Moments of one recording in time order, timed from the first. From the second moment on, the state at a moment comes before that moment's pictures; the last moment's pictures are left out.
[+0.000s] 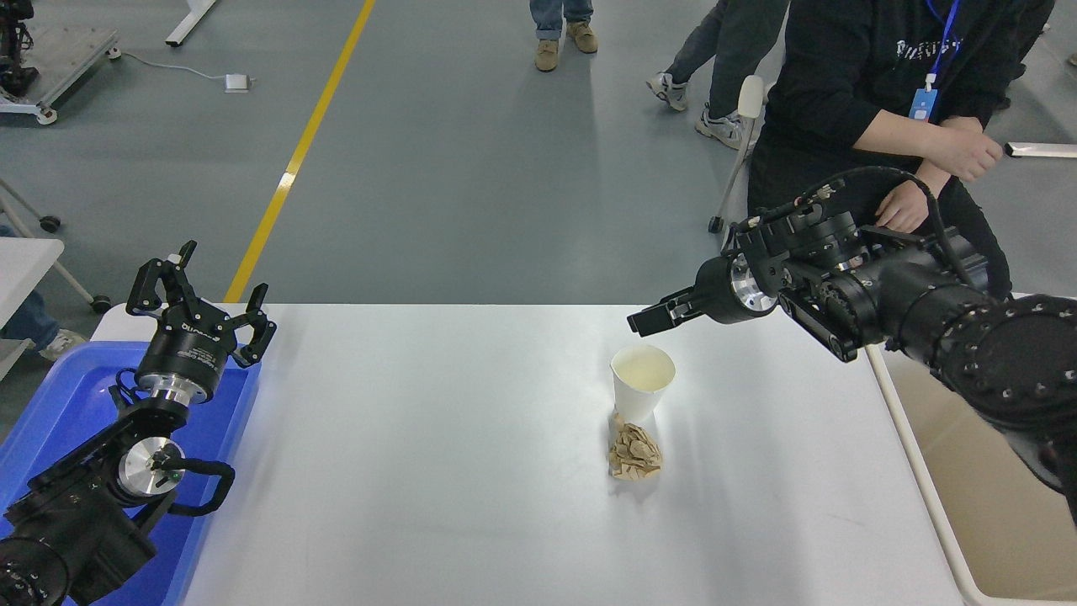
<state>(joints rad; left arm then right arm) -0.53 0.39 -0.87 -0.51 0.08 -0.53 -0.58 1.26 -0.02 -0.61 0.25 -1.15 0.28 0.60</state>
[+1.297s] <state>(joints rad) -0.53 0.39 -0.87 -0.51 0.08 -0.53 -0.58 1.13 0.00 -0.70 0.21 -1.16 0.10 0.60</state>
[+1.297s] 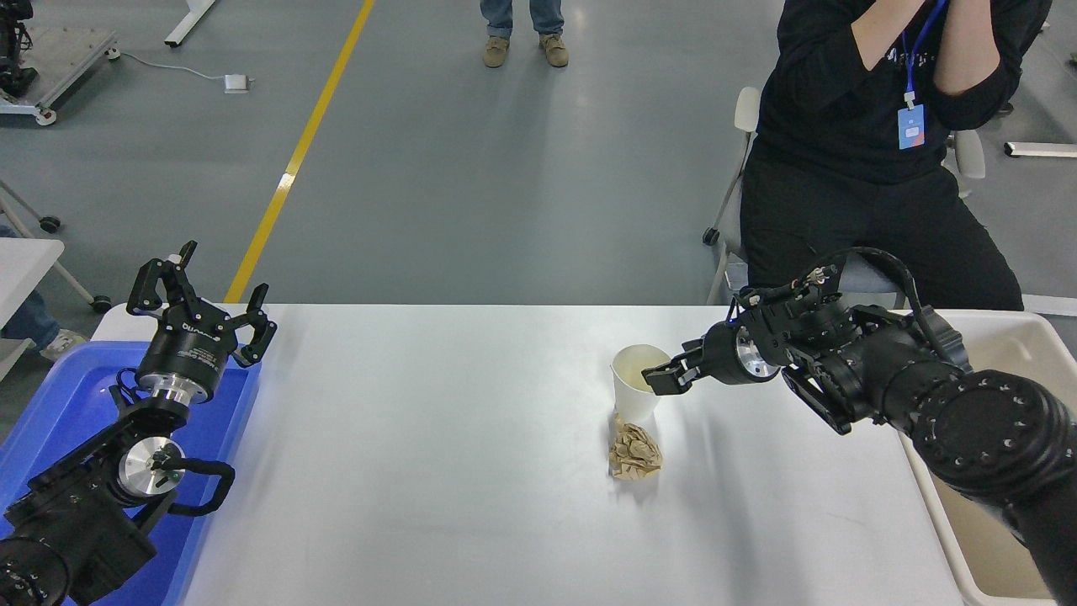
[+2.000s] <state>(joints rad) -0.53 0.39 -0.87 -0.51 0.08 -0.53 -0.58 1.13 0.00 -0.79 0.21 -1.16 0.06 0.62</state>
